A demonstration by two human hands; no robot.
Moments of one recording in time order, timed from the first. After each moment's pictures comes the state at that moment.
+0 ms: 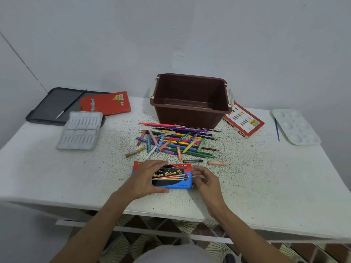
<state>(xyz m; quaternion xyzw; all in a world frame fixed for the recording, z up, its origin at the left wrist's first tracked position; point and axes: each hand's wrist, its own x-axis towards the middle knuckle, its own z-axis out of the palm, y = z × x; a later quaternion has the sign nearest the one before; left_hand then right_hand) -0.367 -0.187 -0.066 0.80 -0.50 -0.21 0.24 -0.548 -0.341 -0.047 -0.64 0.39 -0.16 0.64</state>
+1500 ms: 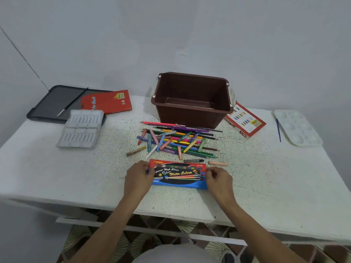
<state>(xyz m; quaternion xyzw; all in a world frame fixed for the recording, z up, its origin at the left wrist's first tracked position) -0.391 -0.197 -0.050 0.91 -0.17 -0.12 0.36 -0.551 -0.370 -0.038 -0.79 0.44 -0.13 0.40</state>
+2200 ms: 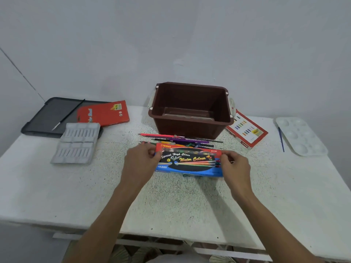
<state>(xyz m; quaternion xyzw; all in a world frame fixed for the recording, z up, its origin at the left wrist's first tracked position) -0.362 -0.240 0.048 0.90 -0.24 -0.07 0.36 -0.521 -0.413 0.030 -0.70 0.48 -0.25 0.48</state>
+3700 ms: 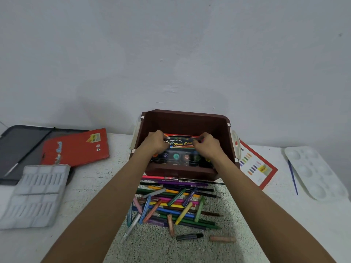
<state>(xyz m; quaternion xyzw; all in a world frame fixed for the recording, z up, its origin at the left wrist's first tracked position) -0.182 -0.447 0.023 0.89 -0.30 -0.27 0.19 -0.318 -0.579 0.020 -0.82 0.44 0.00 0.37</state>
